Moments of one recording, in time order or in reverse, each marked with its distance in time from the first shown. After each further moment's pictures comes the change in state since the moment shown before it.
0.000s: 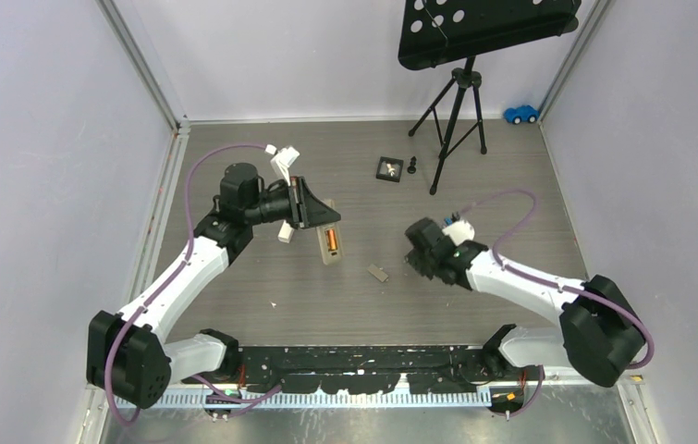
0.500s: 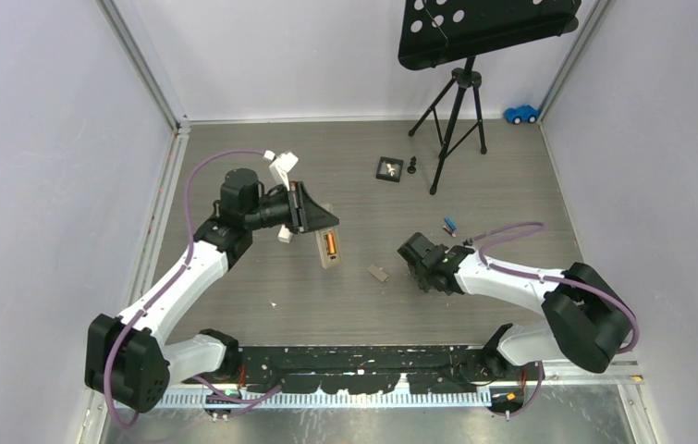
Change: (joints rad) left arm 0.000 -0.020 -0.051 -0.001 -0.030 -0.003; right arm 0.140 0.059 -0.076 -0.120 0.126 0.554
